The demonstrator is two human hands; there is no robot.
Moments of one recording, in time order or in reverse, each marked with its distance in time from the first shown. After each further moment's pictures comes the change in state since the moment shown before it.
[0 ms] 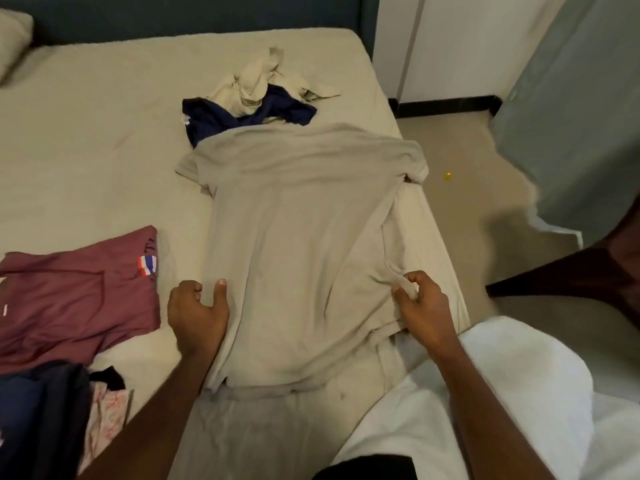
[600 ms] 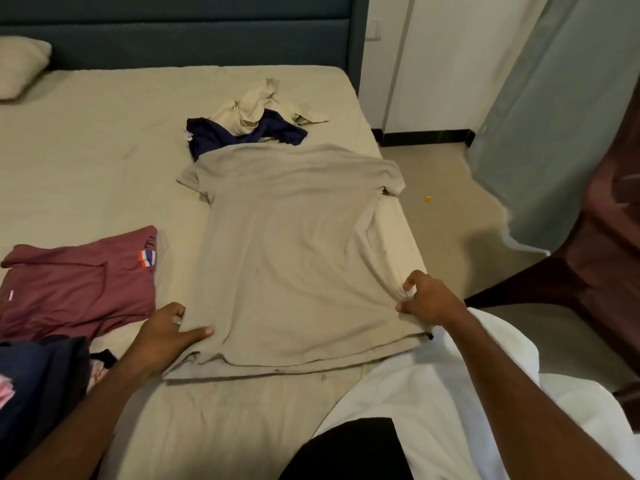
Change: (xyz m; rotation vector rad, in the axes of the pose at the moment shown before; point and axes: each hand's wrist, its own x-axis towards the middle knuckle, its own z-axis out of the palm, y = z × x) left_hand -0.014 -0.015 -0.093 -0.147 -0.692 -0.193; right_hand 0.010 0.000 -0.063 -0.511 -0.239 0.099
